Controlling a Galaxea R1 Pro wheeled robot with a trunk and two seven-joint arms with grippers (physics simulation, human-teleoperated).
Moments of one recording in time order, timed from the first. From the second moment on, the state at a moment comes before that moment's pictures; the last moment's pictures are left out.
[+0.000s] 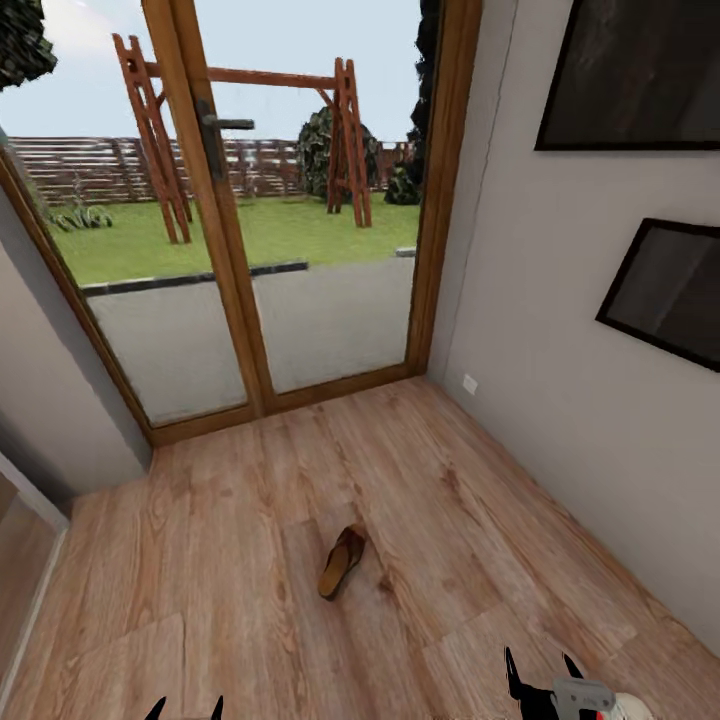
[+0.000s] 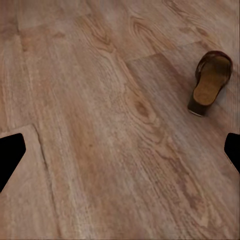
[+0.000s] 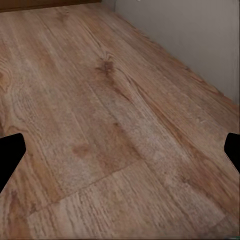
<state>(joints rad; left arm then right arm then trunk) -0.15 0.06 0.17 -0.32 -0.04 -0.78 -0.12 -0.28 -0.03 -0.57 -0.25 0.38 -0.90 0.08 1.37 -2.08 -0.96</state>
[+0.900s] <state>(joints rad) -0.15 0.06 0.17 -0.32 -0.04 -0.78 -0.12 -0.28 -0.03 -0.57 -0.25 0.38 -0.90 0.08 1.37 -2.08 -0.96</state>
